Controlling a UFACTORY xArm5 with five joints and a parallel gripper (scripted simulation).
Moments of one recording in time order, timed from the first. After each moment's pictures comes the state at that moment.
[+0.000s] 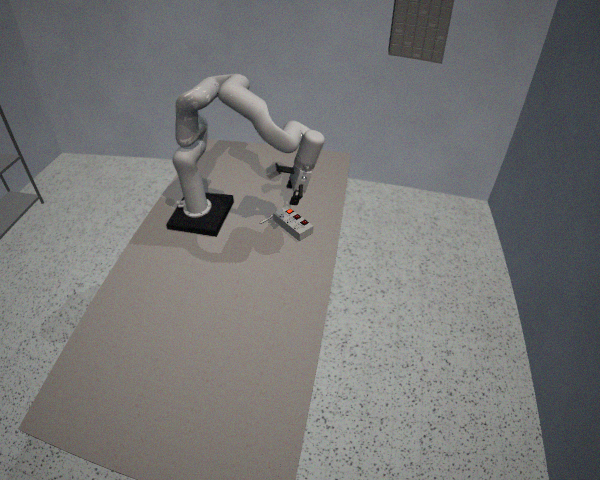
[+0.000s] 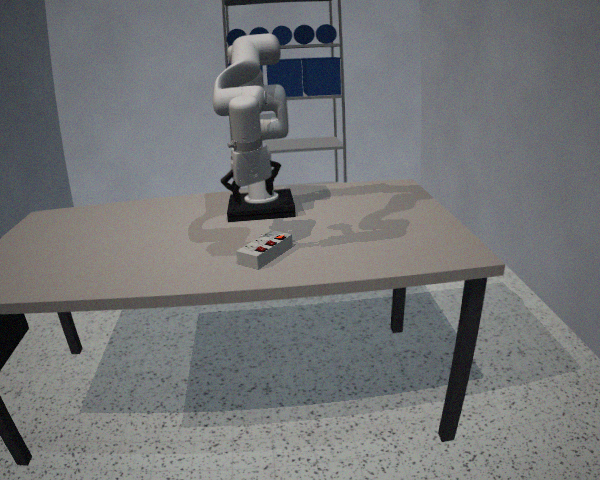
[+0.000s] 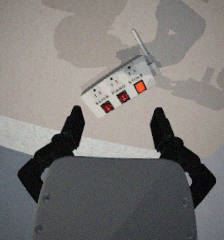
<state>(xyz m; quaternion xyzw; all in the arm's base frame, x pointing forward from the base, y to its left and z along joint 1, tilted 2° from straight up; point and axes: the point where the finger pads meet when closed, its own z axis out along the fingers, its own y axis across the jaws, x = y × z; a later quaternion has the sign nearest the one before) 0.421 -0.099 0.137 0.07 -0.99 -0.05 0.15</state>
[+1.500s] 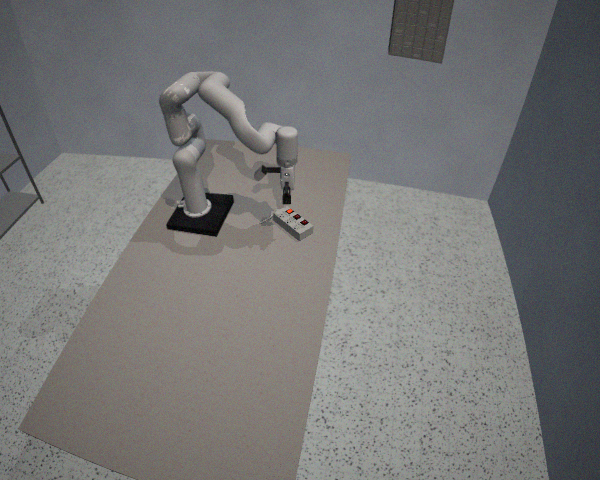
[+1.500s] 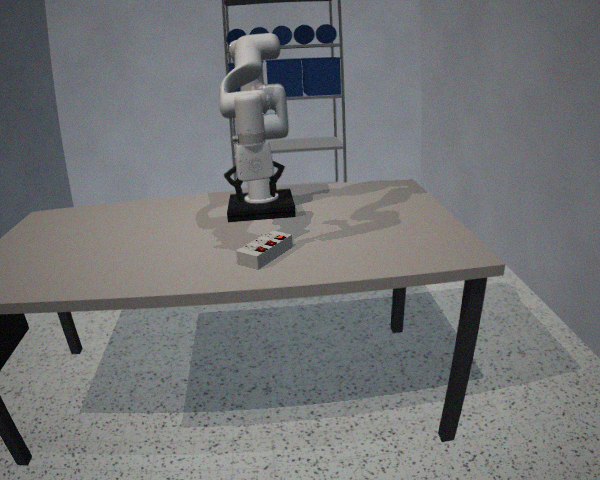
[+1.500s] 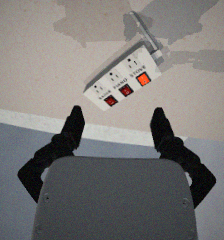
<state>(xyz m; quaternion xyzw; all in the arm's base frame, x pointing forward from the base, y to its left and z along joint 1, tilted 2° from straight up) 0.399 -0.087 0.128 0.00 -1.00 0.00 0.02</state>
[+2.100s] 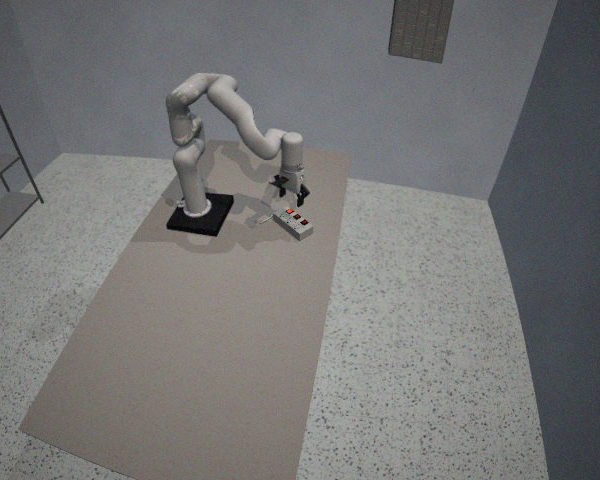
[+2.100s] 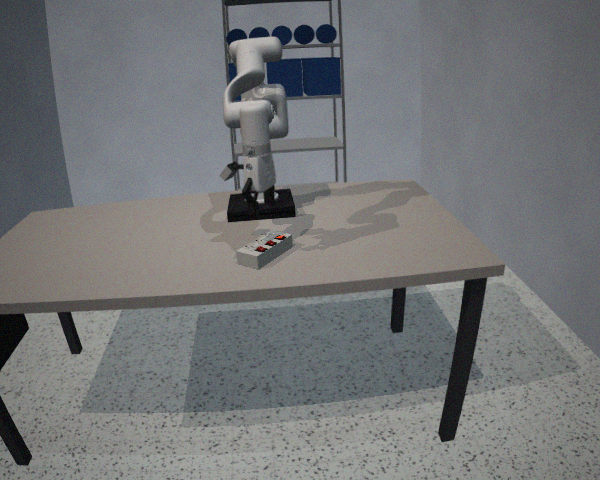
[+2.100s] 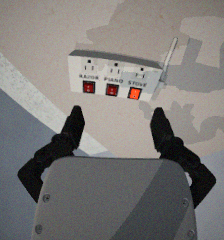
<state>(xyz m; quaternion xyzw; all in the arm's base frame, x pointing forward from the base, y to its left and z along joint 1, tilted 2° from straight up) 0.416 -0.078 0.099 0.42 -0.91 -0.01 0.02</state>
